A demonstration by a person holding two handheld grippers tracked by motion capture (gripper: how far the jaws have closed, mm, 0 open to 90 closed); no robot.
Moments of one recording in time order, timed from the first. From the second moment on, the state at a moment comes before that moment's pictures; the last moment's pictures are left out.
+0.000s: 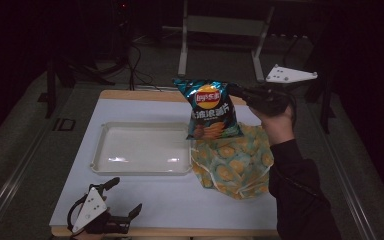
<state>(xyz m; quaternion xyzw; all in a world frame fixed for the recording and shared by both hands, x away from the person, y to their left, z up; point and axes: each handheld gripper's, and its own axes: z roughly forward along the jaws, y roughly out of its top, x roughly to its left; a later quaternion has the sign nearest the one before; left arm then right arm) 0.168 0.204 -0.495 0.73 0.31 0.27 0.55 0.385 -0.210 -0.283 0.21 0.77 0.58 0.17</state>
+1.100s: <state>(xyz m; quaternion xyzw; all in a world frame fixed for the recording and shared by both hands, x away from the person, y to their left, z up) 0.166 0.204 -0.494 0.72 0.30 0.27 0.56 0.386 -0.088 -0.303 0.18 0.77 0.60 0.13</state>
